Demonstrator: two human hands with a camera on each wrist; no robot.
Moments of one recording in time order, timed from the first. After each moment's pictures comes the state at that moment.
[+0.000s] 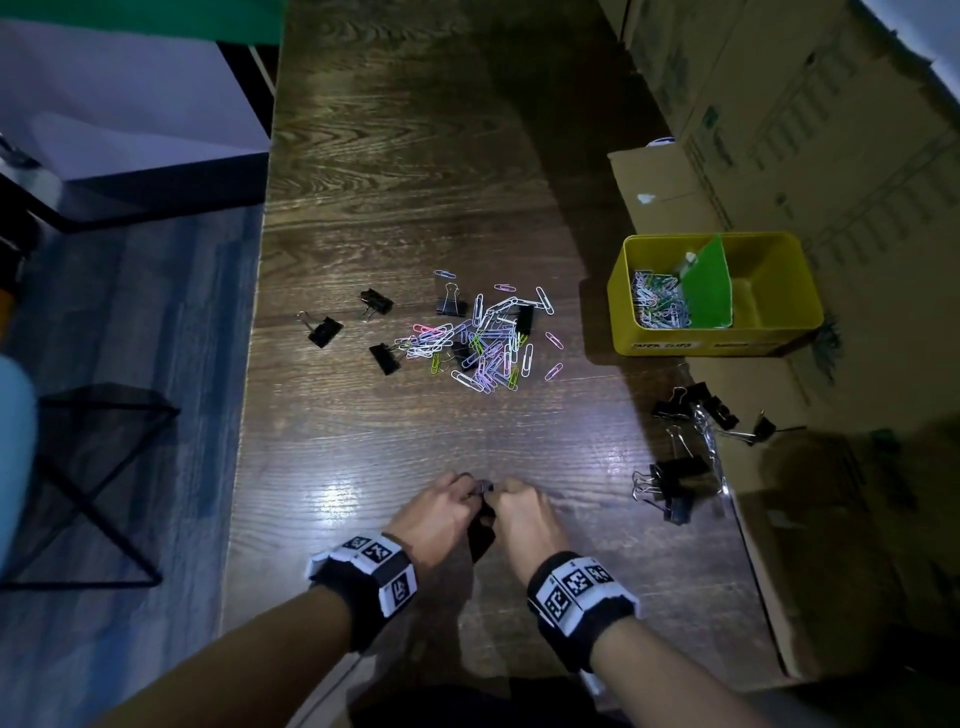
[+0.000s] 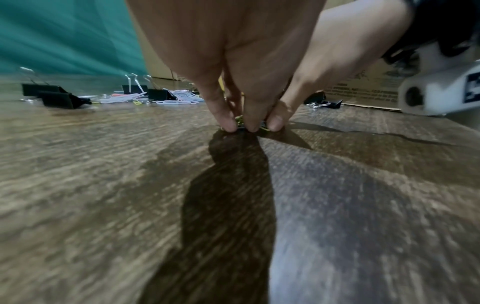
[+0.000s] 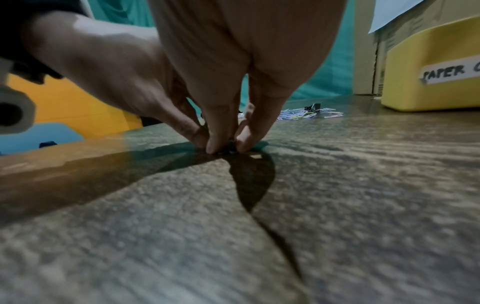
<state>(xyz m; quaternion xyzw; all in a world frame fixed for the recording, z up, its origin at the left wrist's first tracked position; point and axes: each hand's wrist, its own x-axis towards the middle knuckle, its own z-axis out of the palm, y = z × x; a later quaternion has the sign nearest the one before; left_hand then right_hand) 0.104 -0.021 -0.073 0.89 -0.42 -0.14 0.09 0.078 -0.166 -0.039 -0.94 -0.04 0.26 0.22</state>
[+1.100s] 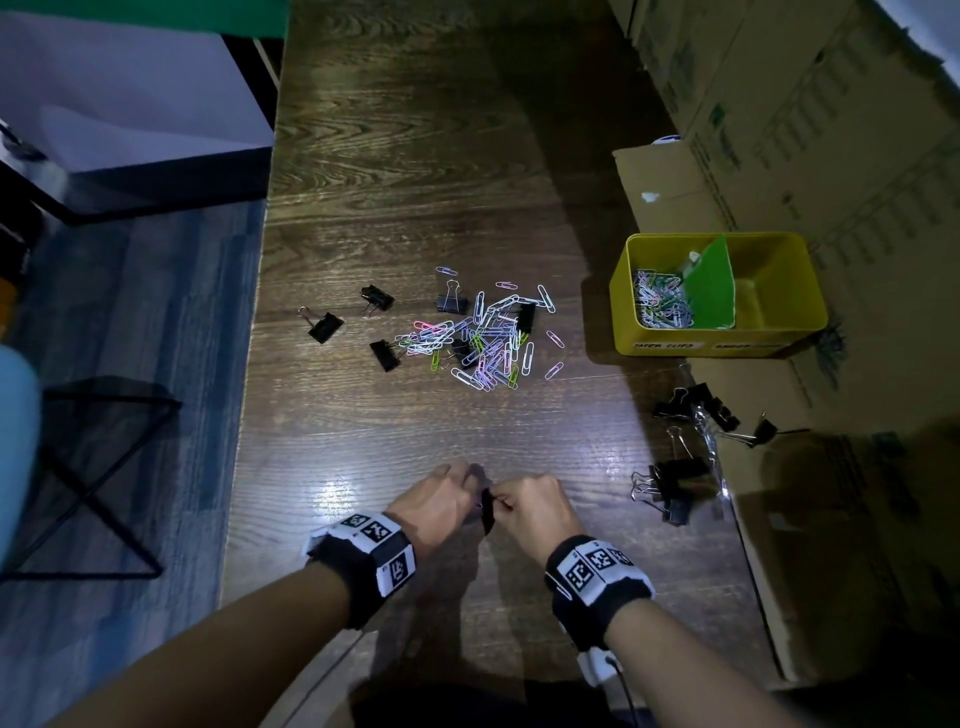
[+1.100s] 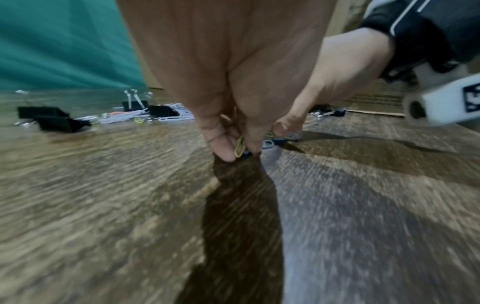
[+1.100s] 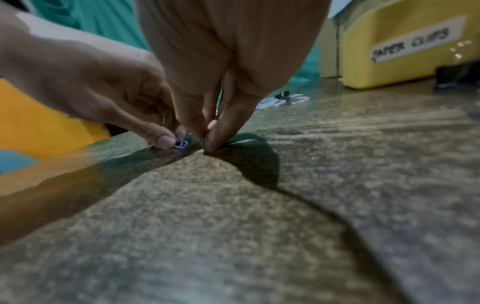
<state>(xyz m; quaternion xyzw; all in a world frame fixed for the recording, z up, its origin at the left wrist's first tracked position) 0.115 -0.032 -0.044 0.90 -0.33 -0.29 0.04 0.088 -0.188 -0.043 -0.91 0.00 0.25 0.32</state>
